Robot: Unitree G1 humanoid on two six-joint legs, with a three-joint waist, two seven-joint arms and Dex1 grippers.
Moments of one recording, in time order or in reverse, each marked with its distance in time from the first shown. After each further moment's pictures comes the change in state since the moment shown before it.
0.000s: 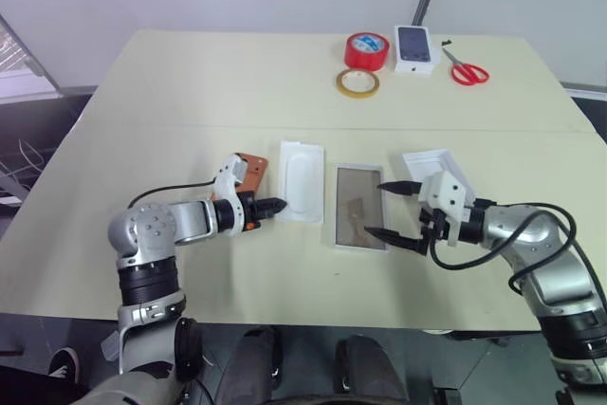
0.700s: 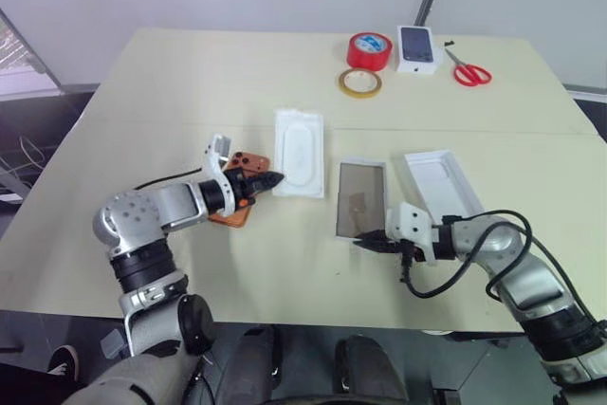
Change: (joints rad) left arm -0.128 -0.082 0.228 0.046 -0.057 0.064 0.008; right arm -0.078 0.039 0.204 0.088 -0.170 -0.068 0.008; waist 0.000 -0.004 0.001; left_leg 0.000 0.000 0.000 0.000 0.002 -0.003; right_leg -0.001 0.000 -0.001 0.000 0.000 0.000
